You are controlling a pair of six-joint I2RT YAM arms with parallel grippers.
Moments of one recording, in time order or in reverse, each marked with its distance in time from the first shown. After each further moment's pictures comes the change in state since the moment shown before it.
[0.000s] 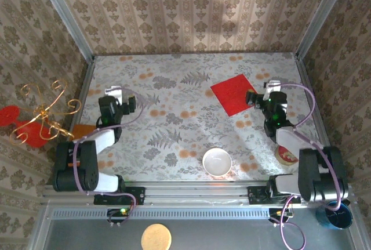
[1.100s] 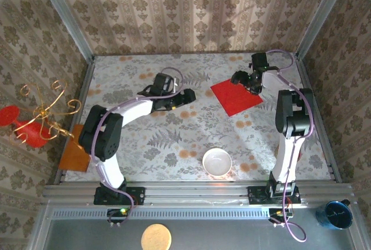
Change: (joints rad) left arm -0.500 0.451 0.624 -0.612 0.499 -0.769; right arm 0.000 0.807 1.014 -0.964 -0.320 0.396
